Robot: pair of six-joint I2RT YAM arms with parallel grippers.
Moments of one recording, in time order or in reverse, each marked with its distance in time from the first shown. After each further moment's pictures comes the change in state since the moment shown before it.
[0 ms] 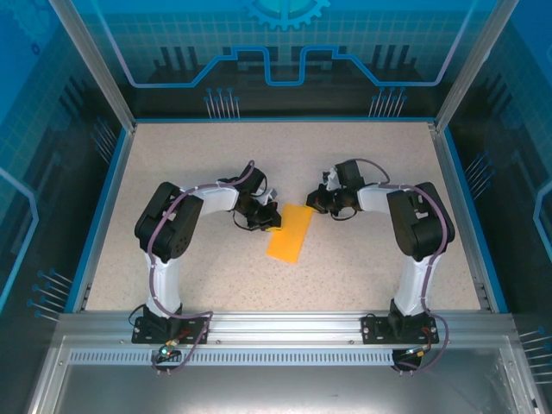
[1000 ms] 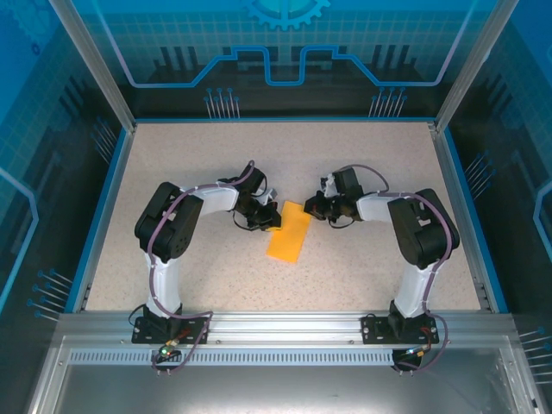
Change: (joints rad) left arm 0.000 0.000 0.000 0.001 0.002 0.001; right arm 0.043 -0.083 -0.108 0.092 0.044 0.026
